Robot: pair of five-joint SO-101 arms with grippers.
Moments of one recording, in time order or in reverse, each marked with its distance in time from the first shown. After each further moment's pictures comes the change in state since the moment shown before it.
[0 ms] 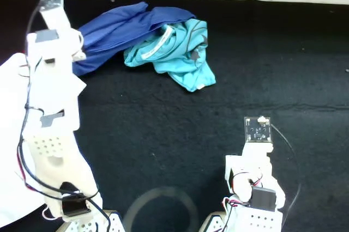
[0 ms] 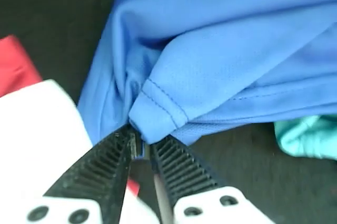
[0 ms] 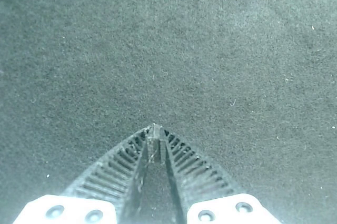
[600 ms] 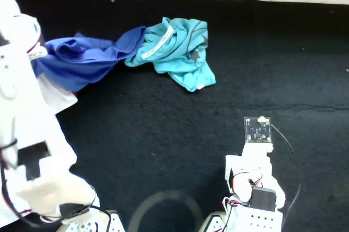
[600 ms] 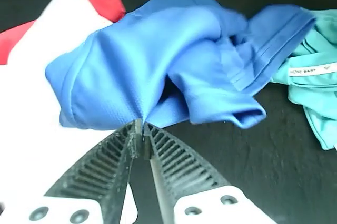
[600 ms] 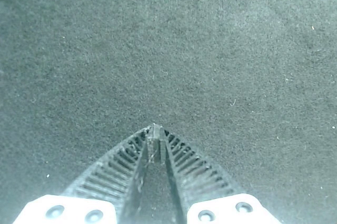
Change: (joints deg) left arm -6.9 -29.6 -10.1 33.1 -0.2; right arm 0.0 0.0 0.0 0.0 0.0
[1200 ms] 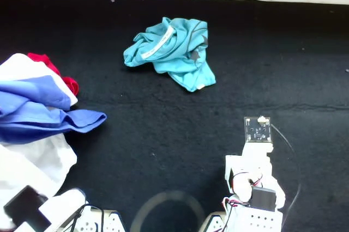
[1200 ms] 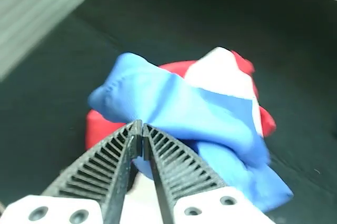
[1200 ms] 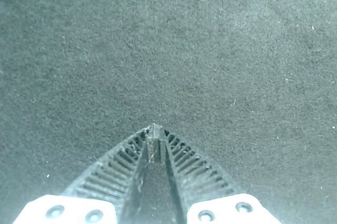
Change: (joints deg) left arm -27.8 -19.5 1.1 -2.9 -15.0; right arm 0.0 0.0 0.0 0.0 0.0
